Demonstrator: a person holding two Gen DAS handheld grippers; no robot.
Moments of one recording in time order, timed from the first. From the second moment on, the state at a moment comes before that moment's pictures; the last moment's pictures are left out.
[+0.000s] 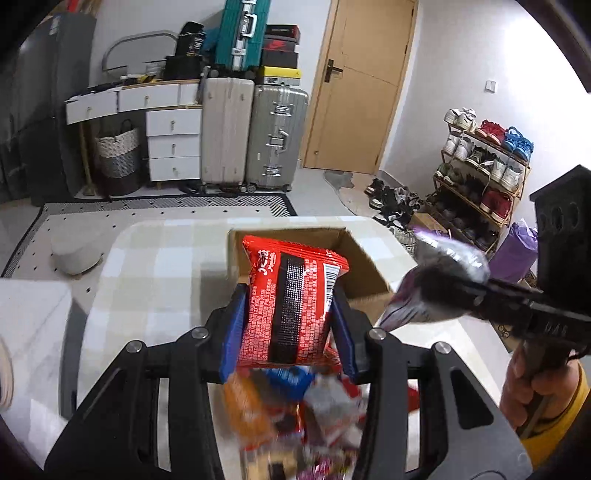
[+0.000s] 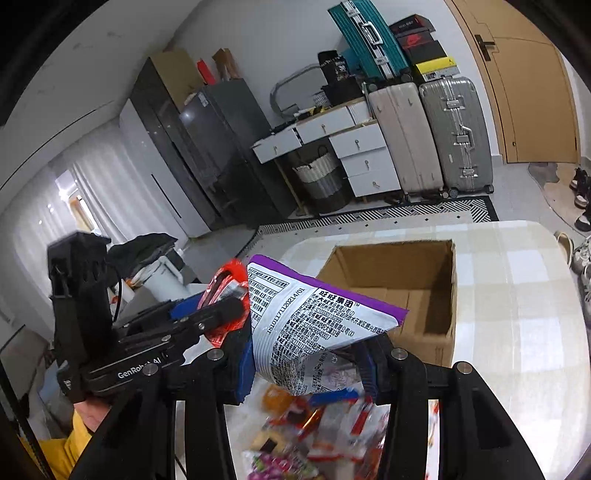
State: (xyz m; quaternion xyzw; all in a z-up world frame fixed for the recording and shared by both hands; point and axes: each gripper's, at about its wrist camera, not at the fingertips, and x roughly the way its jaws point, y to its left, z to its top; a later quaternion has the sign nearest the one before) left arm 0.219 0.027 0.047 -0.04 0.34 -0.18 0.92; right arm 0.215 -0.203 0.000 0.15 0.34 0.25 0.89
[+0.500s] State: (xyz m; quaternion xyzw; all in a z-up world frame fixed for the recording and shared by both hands) left arm 0.423 -0.034 -0.017 -0.03 0.45 -0.19 0.87; right arm 0.331 -0.204 -0.056 0.10 0.43 0.18 0.88
